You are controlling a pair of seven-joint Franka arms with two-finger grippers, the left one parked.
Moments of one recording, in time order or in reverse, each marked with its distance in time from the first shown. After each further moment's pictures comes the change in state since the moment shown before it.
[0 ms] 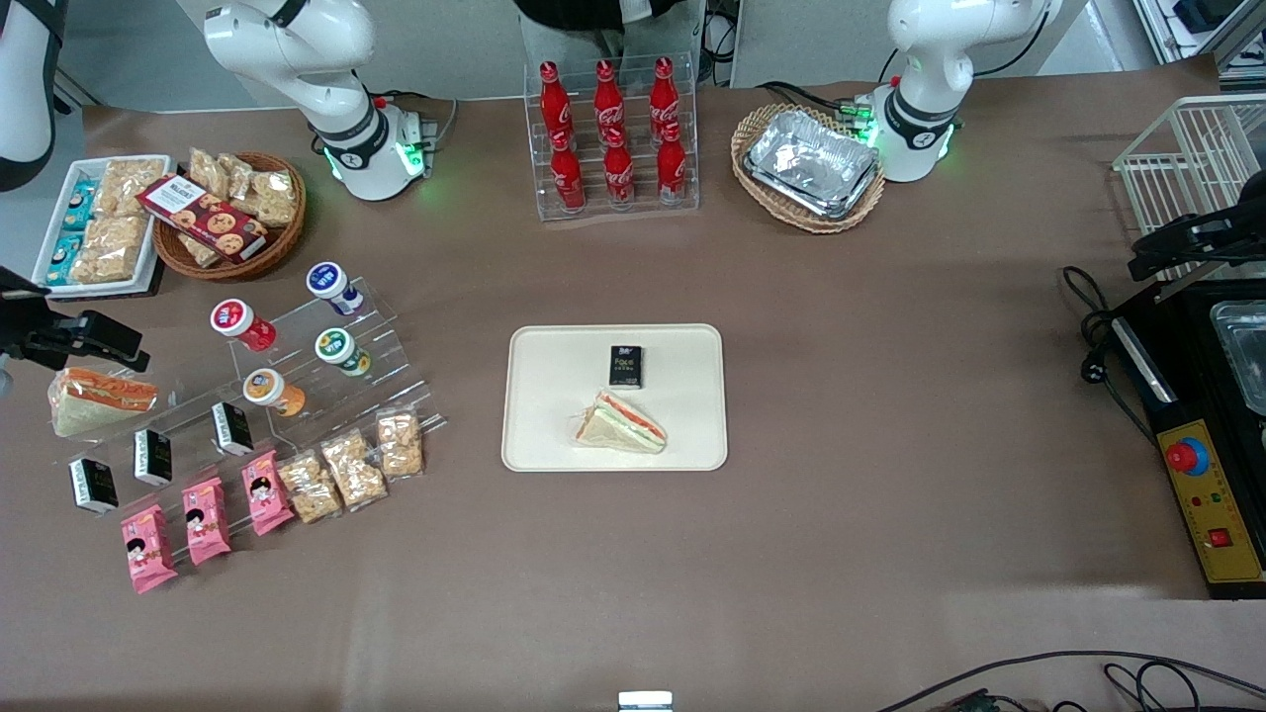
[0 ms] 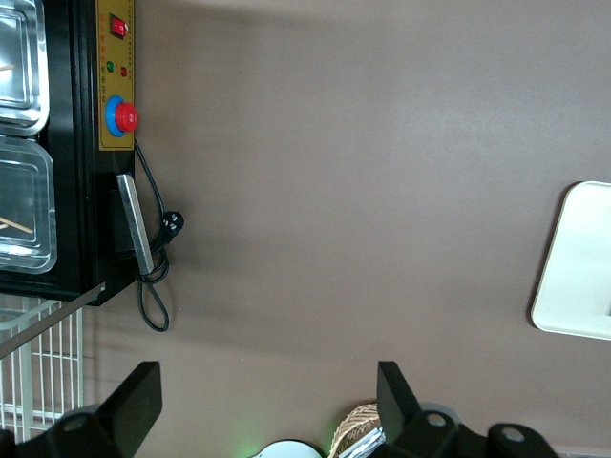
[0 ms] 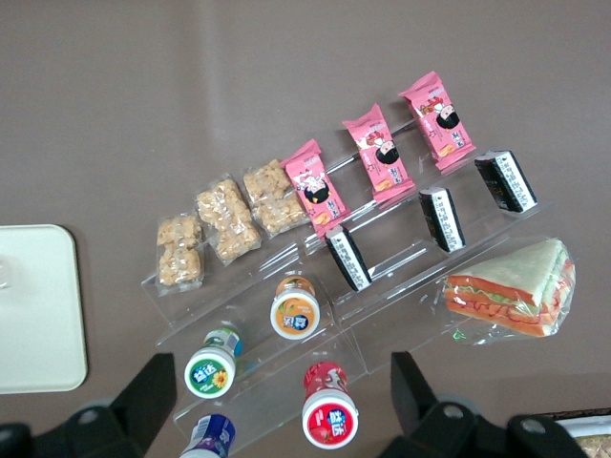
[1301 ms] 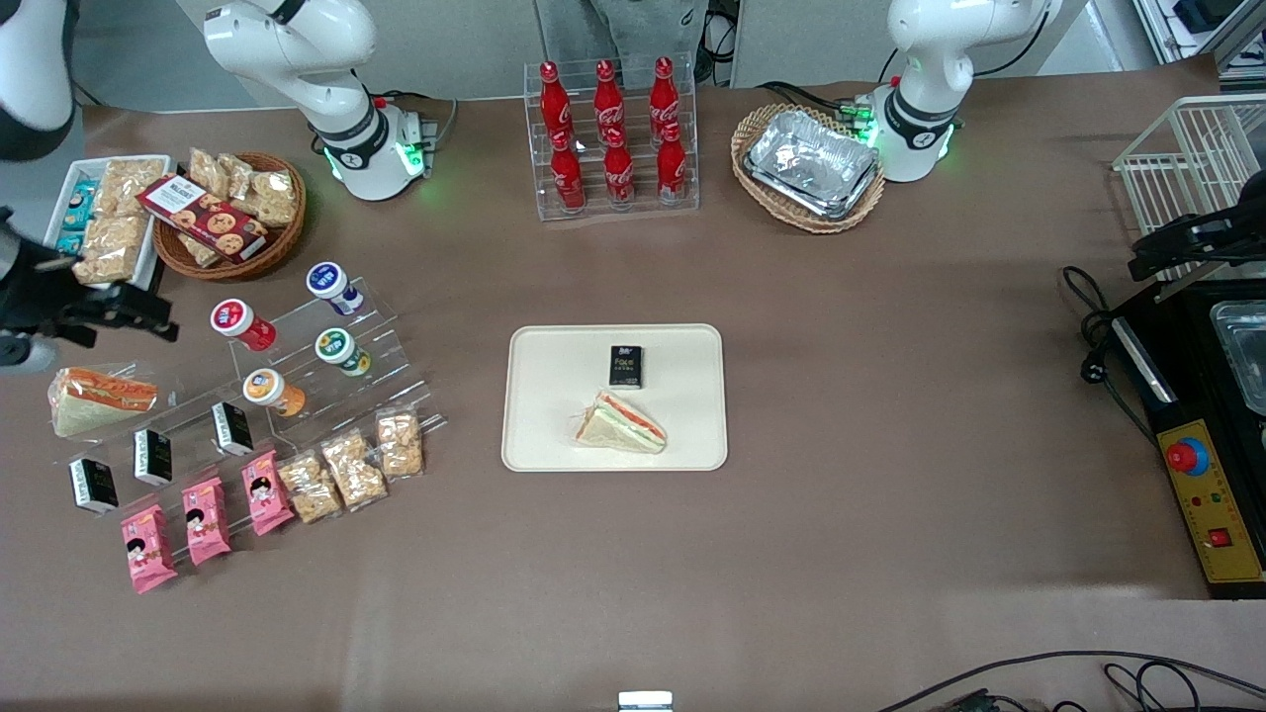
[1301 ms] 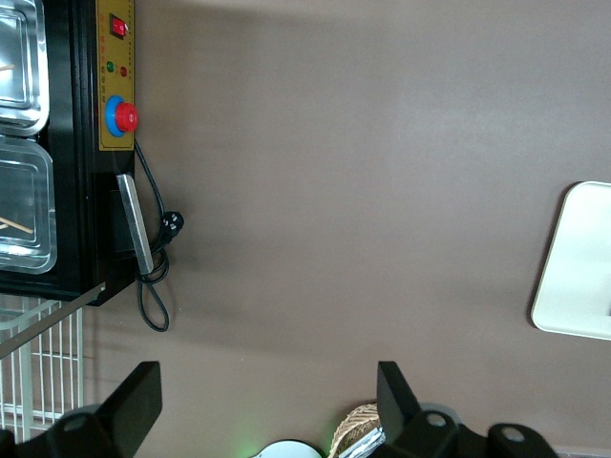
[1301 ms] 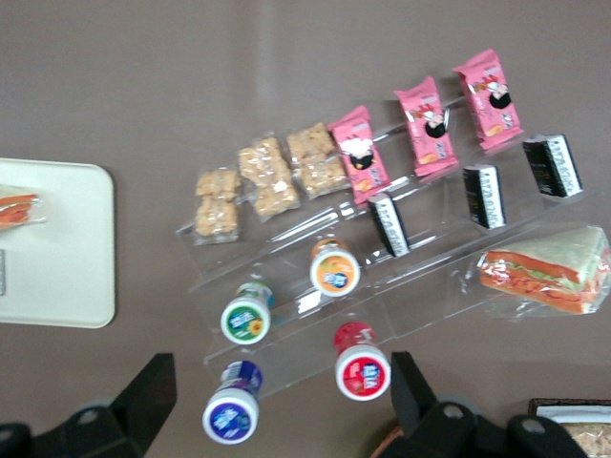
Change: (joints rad) arm 0.040 -0.056 0.033 -0.019 0.007 -0.089 -0.029
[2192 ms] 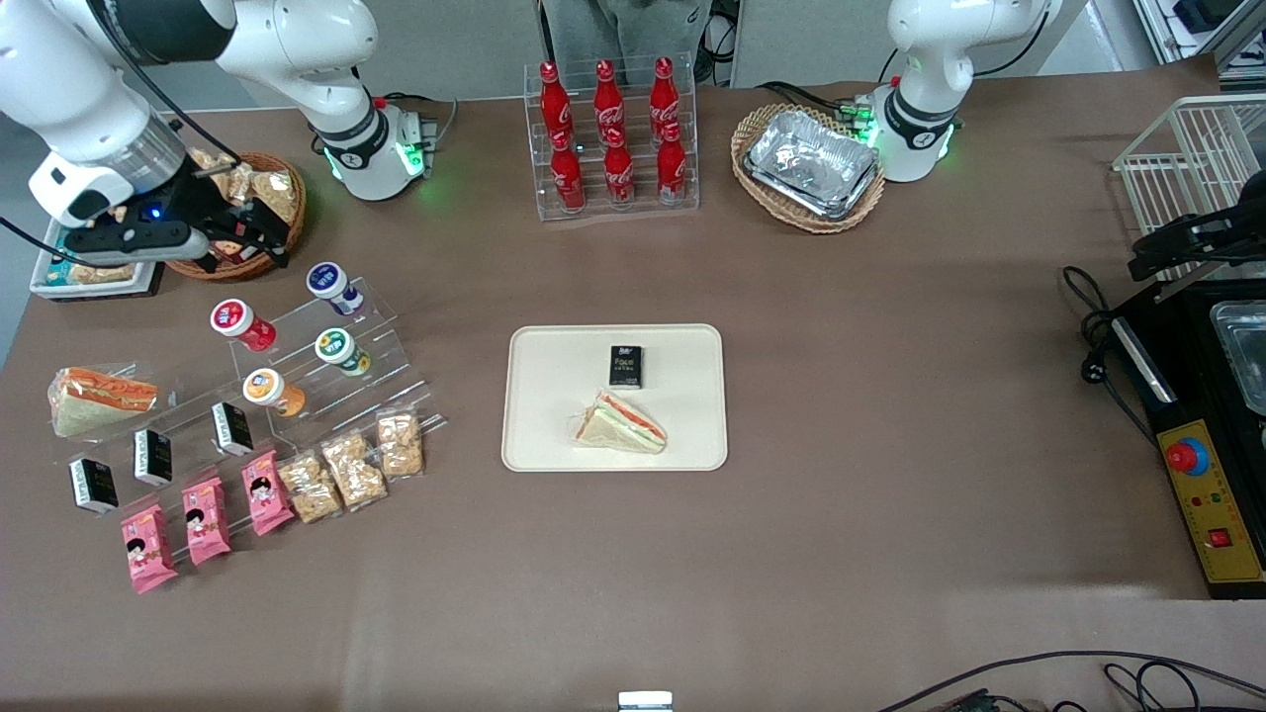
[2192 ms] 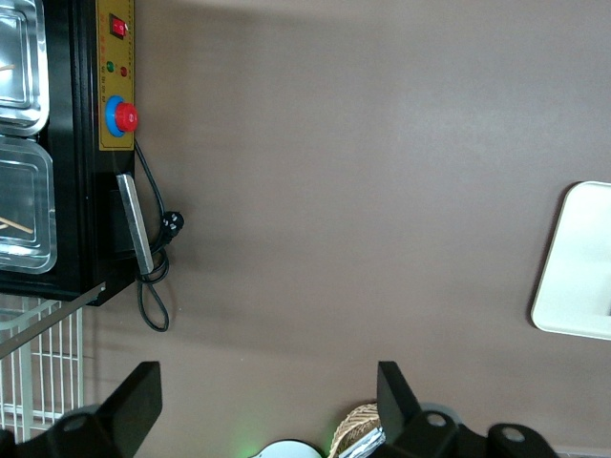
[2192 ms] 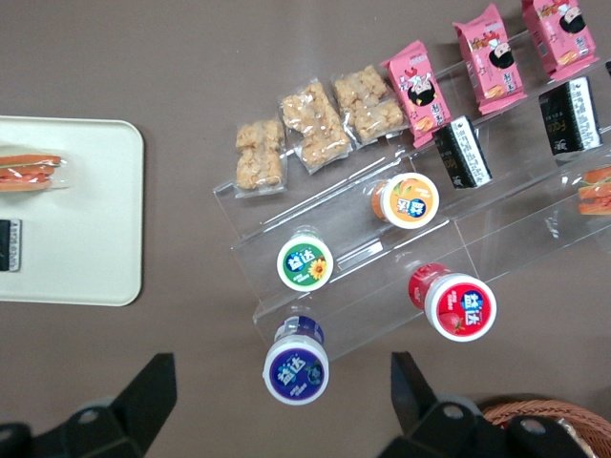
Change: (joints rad) arm 0.032 -0.427 0.103 -0.614 0.009 0.289 0.156
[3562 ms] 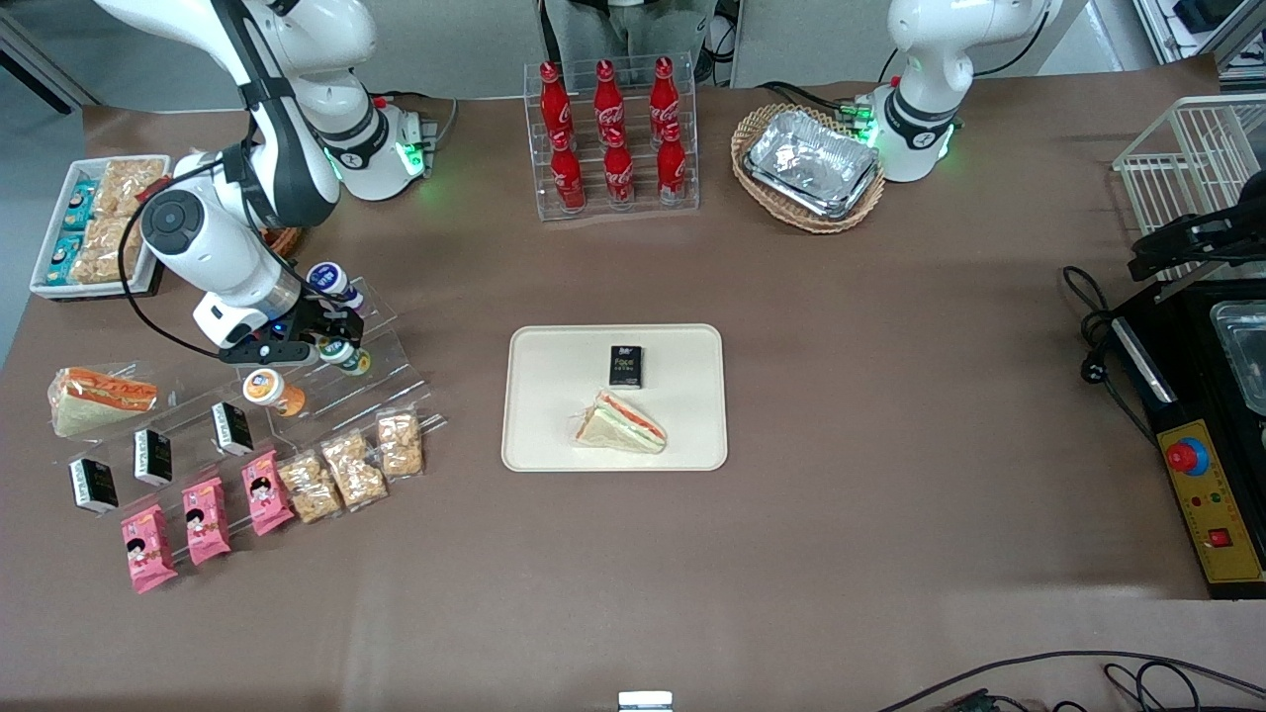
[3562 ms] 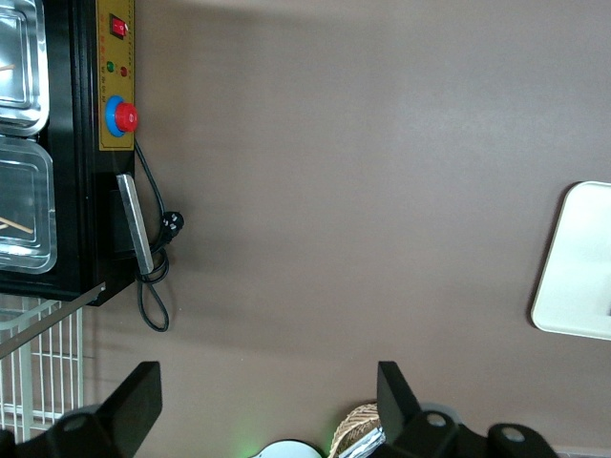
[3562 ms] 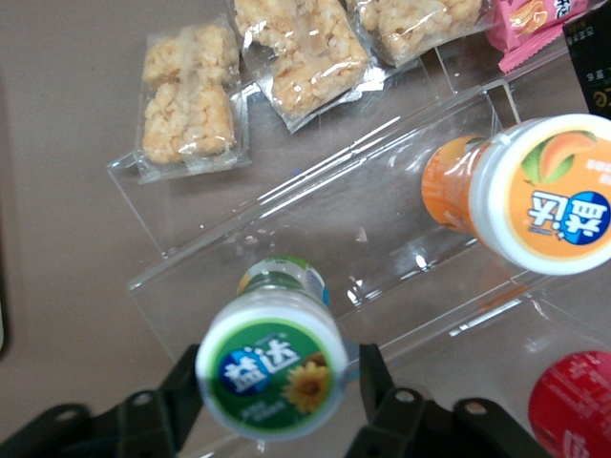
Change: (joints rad) arm -0.004 0.324 -0.004 -0.278 0.000 0.509 0.000
